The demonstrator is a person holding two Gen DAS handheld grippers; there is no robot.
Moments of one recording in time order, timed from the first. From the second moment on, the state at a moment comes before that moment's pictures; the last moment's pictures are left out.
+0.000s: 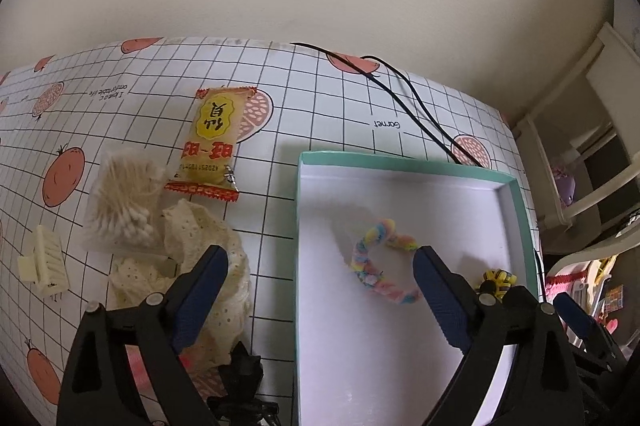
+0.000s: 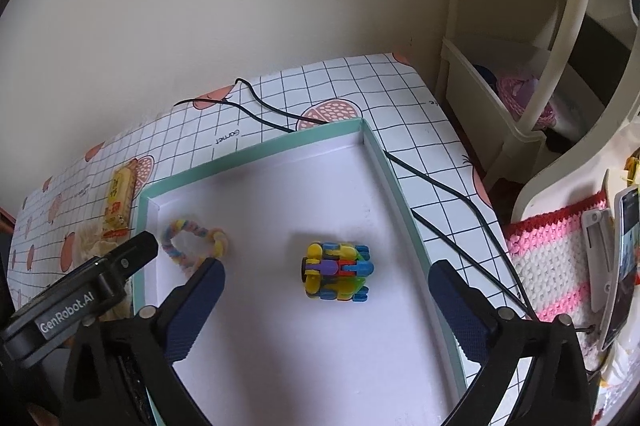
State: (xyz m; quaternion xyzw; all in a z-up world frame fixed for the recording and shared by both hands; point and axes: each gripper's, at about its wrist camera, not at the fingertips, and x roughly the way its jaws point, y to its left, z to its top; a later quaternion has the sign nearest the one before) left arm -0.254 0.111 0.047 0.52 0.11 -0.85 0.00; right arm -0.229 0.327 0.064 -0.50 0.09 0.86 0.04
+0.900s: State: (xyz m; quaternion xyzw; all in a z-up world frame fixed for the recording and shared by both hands) left arm -0.179 0.028 0.119 0.49 0.14 -0.86 0.06; right arm -0.177 0.271 0.136 -0.47 0.06 0.88 0.00
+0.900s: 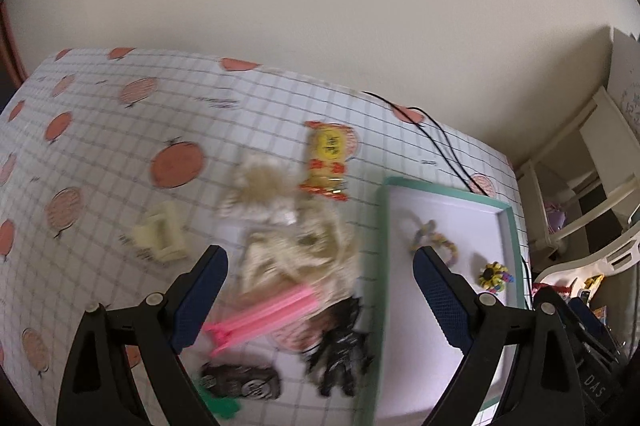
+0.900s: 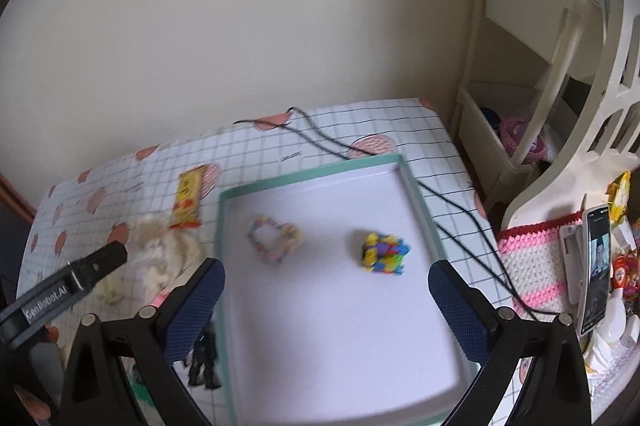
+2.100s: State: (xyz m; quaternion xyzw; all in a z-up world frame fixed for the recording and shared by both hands) left arm -0.077 -0.052 0.042 0.62 0.12 -0.77 0.09; right arm -0.153 0.134 0.073 -0.57 -0.01 0.81 -0.13
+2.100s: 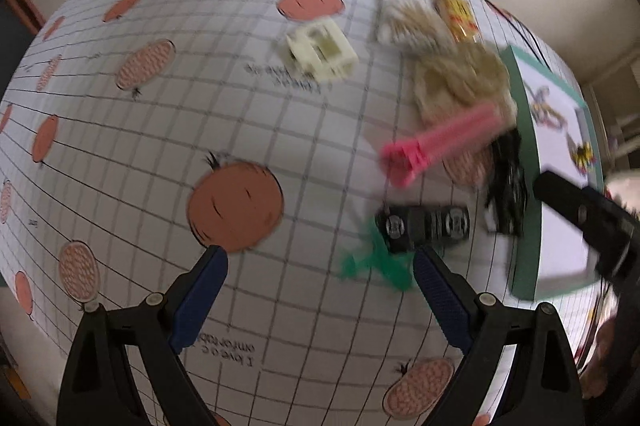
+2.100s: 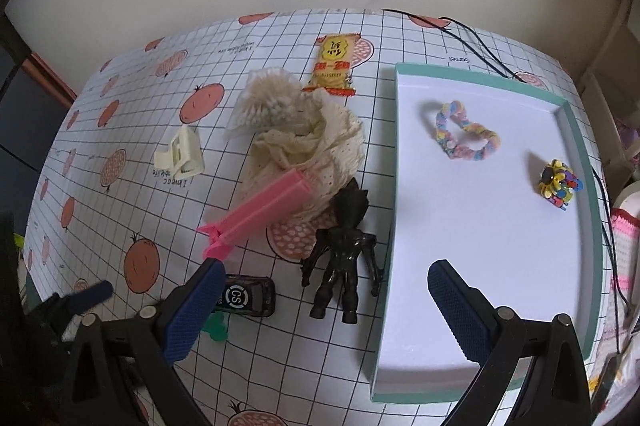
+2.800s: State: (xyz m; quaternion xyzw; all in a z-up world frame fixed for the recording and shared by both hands) left arm -0.083 -0.026 0.010 0.65 0.05 -0.75 0.09; right arm -0.150 0.124 0.055 -0.58 -0.02 0.80 -0.14
